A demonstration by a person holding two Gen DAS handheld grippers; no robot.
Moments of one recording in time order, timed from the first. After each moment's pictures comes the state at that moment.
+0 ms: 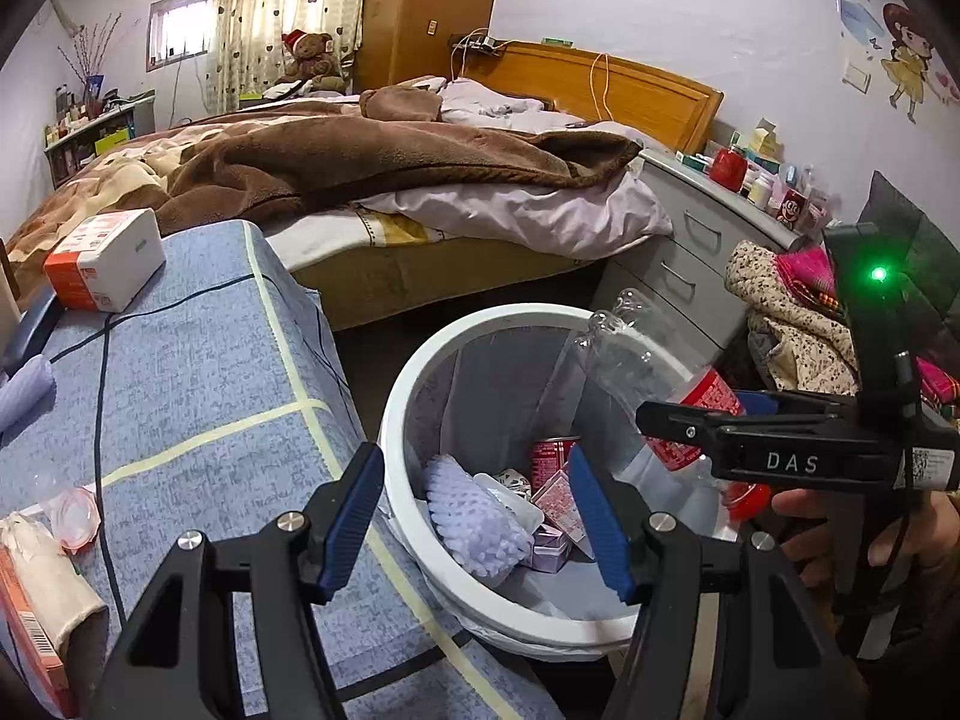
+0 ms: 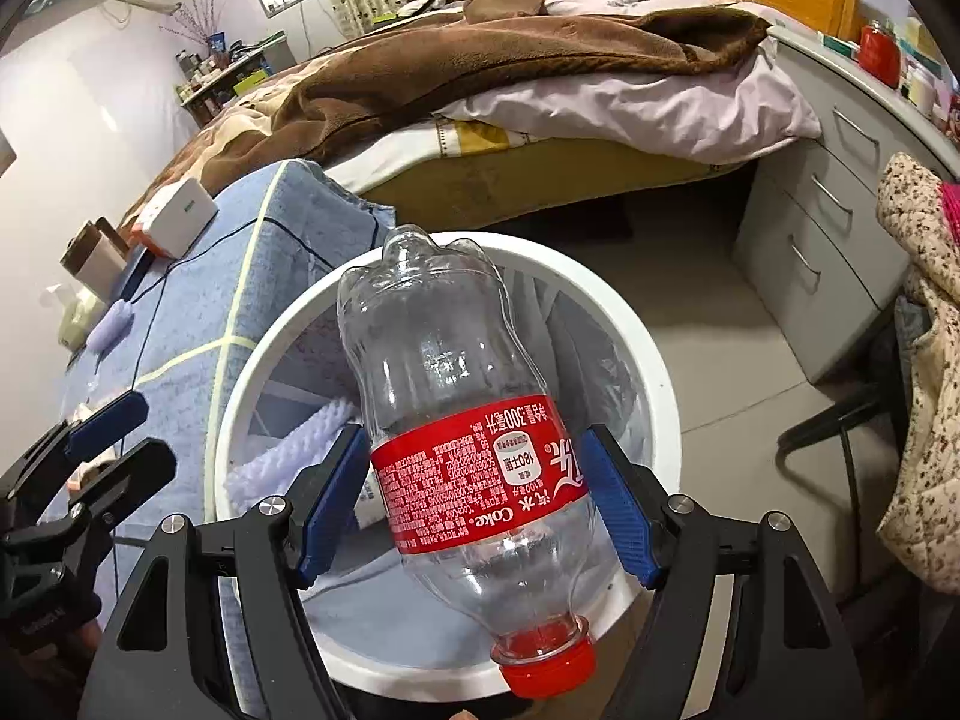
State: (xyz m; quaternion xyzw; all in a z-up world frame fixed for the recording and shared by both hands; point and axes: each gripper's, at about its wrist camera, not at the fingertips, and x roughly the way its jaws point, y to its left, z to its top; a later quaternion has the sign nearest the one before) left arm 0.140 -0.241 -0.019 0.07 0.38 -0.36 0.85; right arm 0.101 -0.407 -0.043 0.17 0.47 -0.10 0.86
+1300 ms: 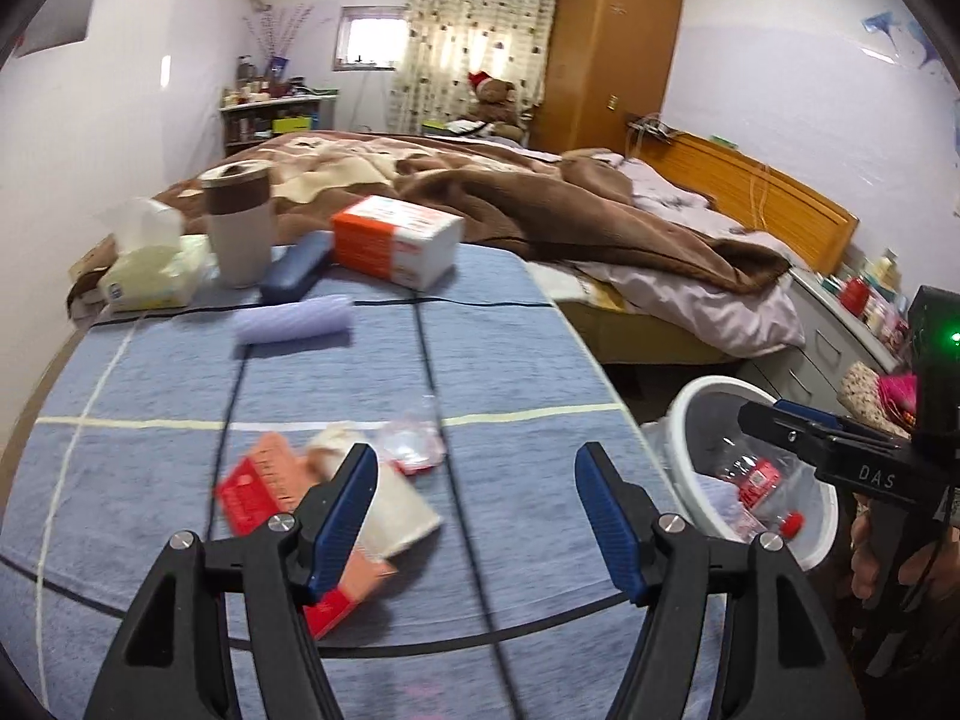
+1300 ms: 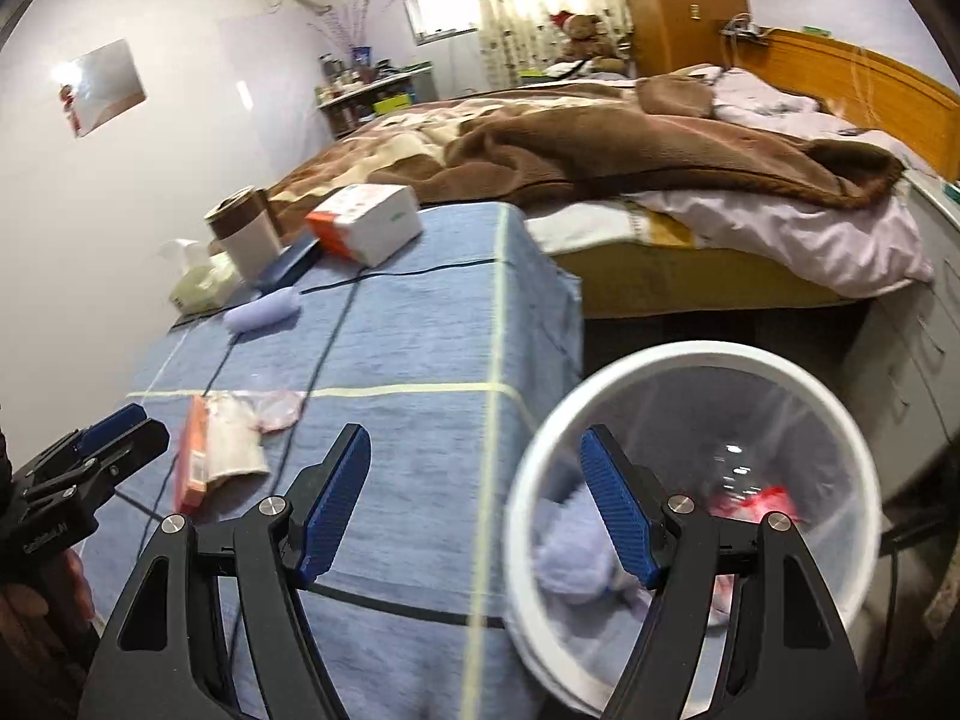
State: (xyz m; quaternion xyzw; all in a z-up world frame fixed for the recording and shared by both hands) left arm 0.147 -0.039 0.008 -0.01 0.35 -0.18 0.92; right arm 0.137 -0.279 -0.006 0.11 0.39 0.02 0.92
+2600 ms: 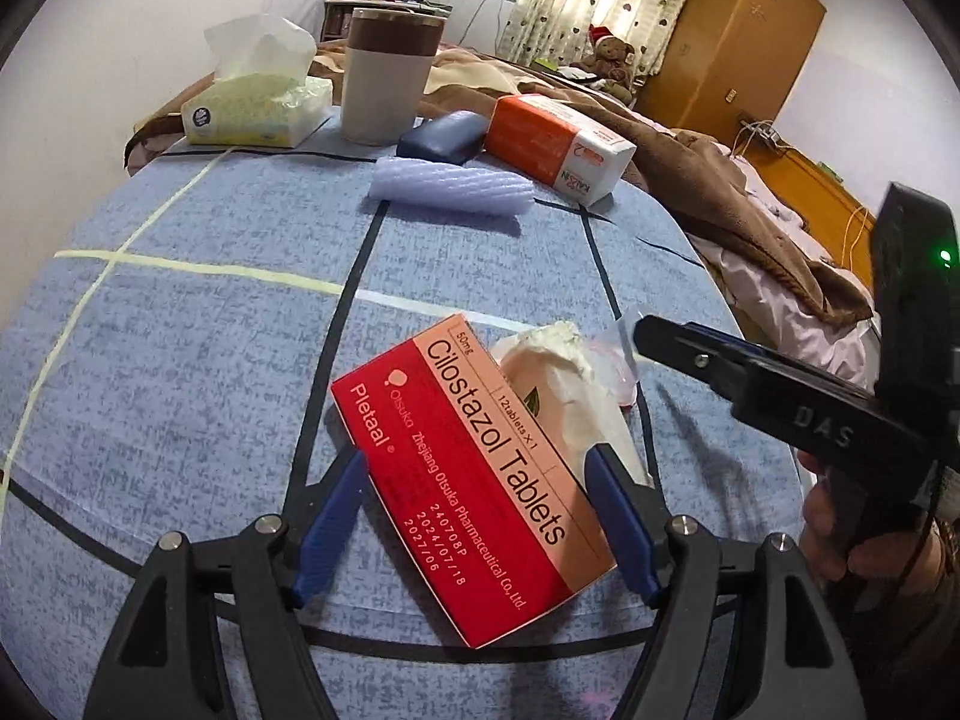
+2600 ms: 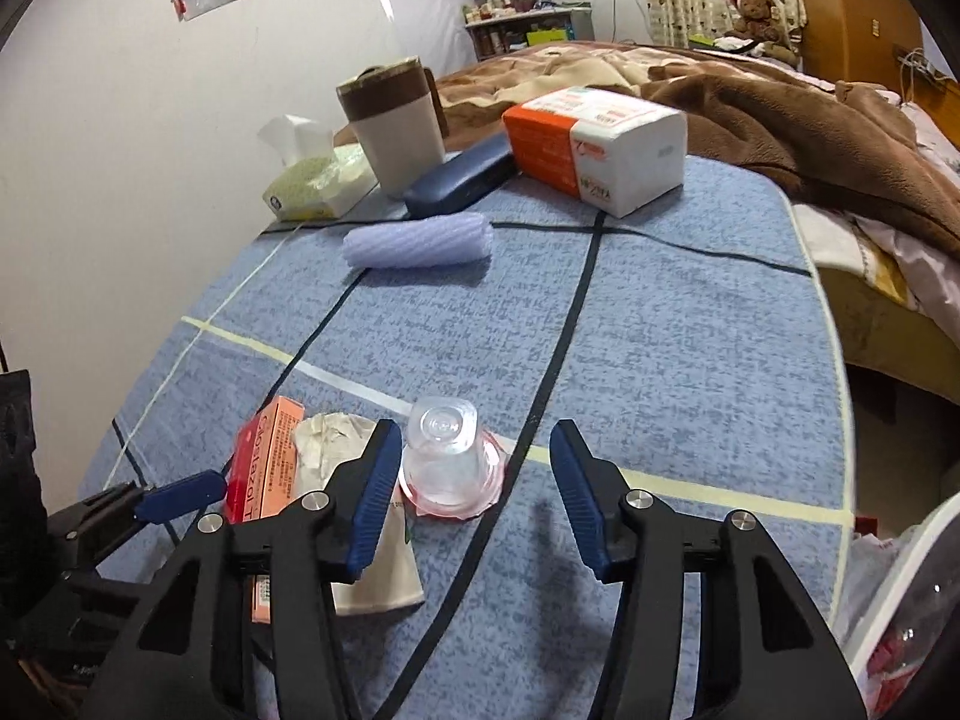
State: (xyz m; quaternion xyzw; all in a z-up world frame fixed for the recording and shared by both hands) left arm 0.190 0.034 -0.065 -0.10 0.44 -0.11 0.89; right arm 0.228 -0.152 -0.049 0.05 0.43 0.18 0.88
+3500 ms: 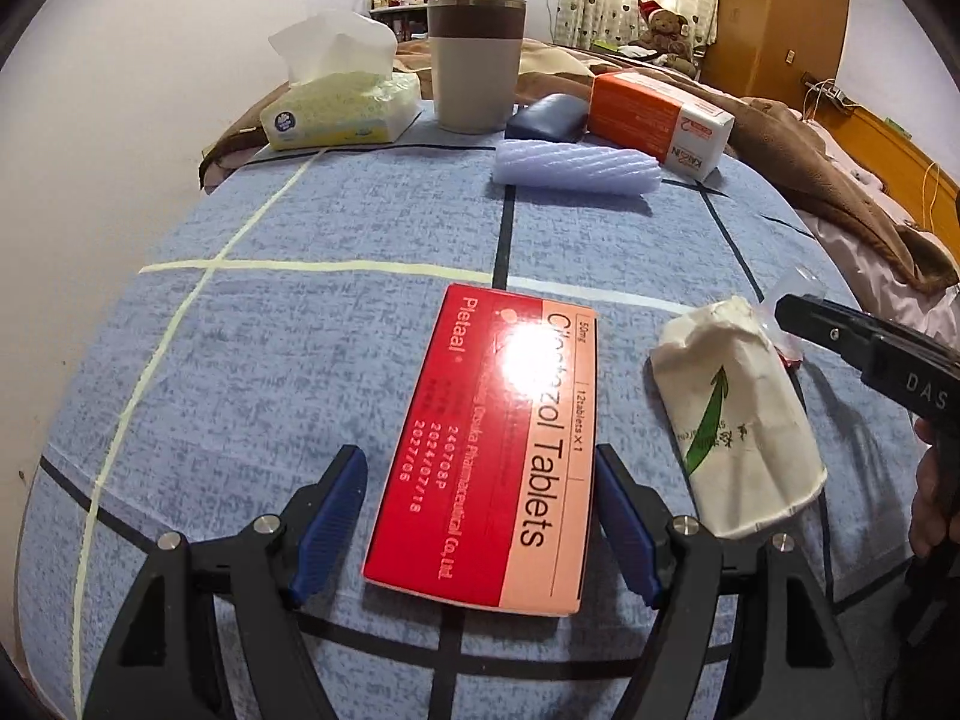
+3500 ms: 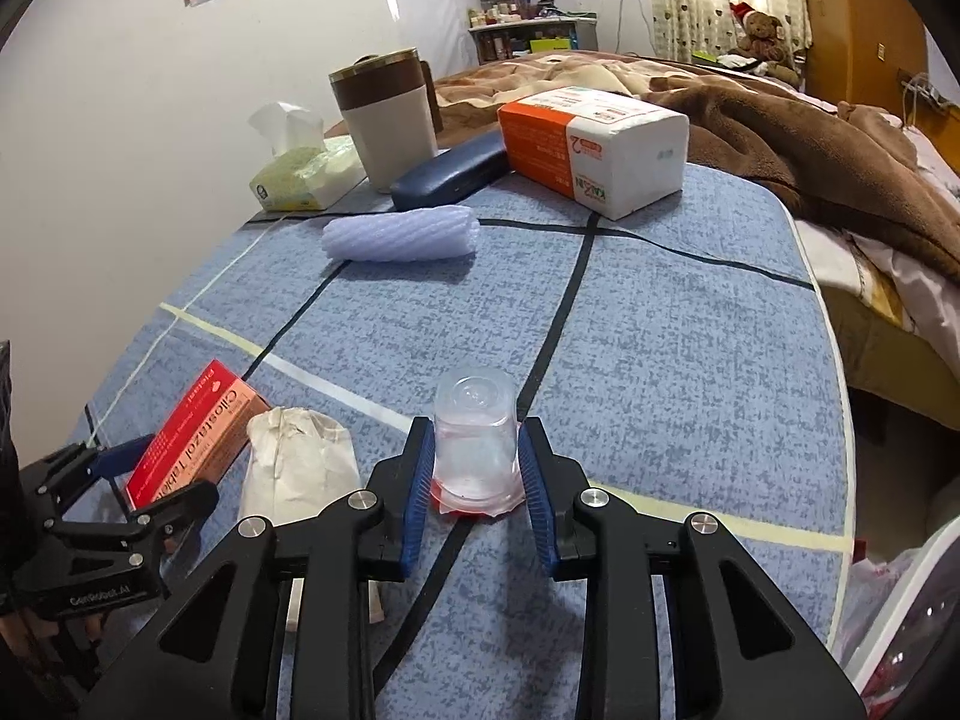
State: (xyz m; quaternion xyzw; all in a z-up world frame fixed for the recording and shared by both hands) left arm 0.200 0.063 -0.083 -0.01 0.45 -0.01 0.89; right arm 0.235 -0.148 -0.061 0.01 0.42 0.17 0.89
